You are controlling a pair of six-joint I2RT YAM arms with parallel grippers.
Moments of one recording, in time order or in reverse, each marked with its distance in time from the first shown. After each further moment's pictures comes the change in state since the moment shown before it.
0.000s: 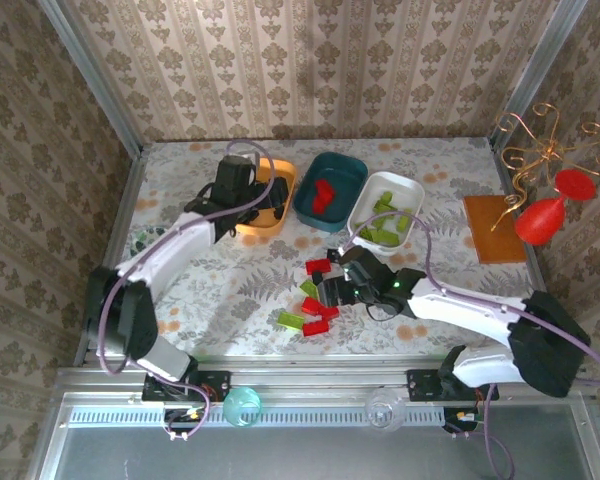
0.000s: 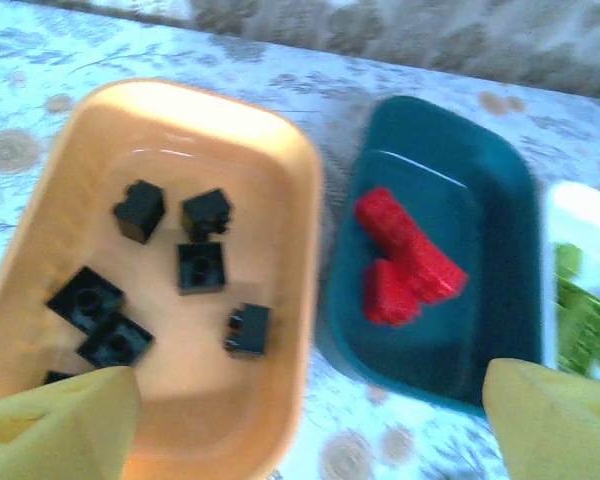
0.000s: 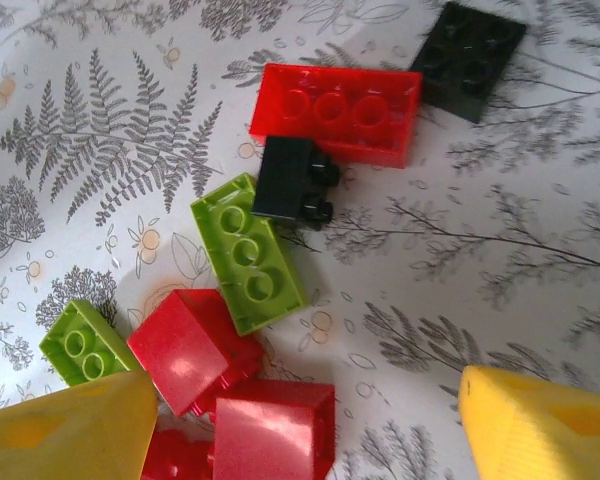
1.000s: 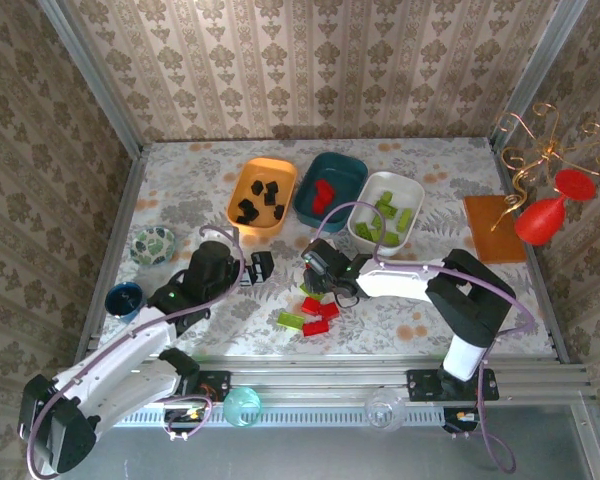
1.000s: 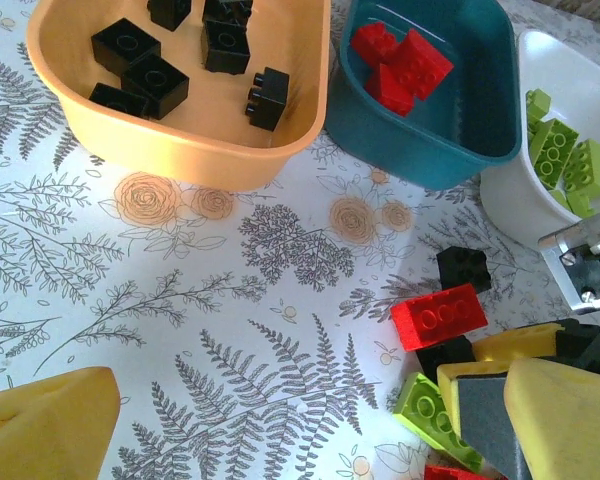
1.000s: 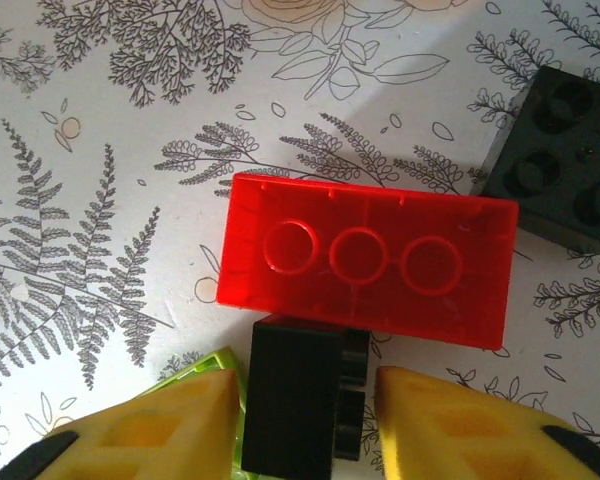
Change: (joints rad) left arm -0.157 -0.650 -0.607 -0.046 -0.099 -0.124; right arm 0.022 0.412 0.232 0.069 0.134 0.060
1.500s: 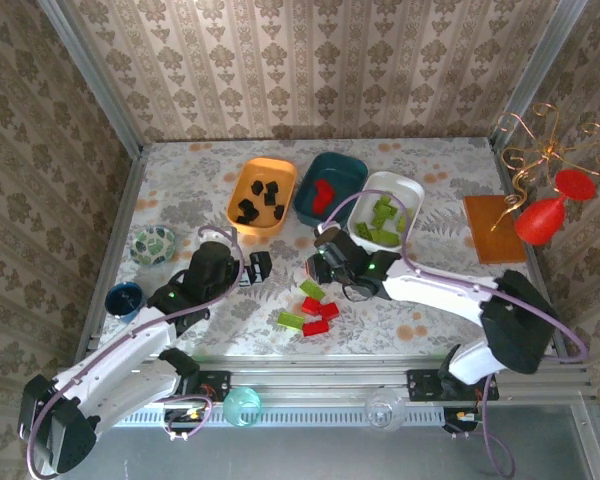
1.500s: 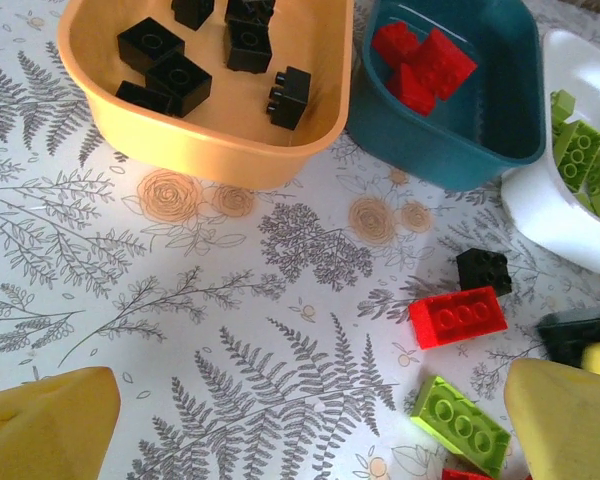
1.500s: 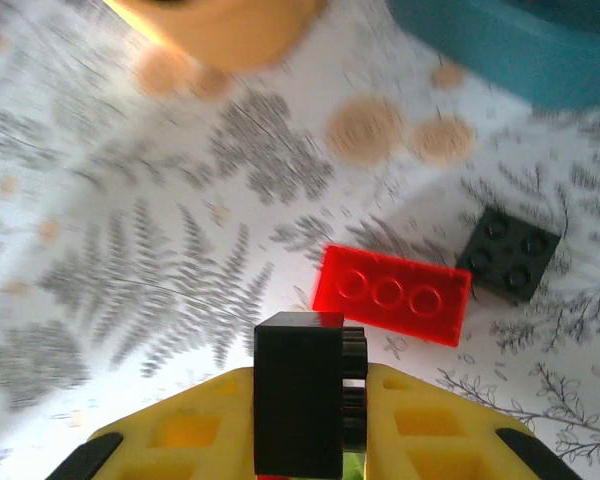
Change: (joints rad) left arm 0.000 -0.001 0.000 -0.023 -0.034 -0.004; right arm -0.008 -0.270 -0.010 -0.036 -0.012 -0.065
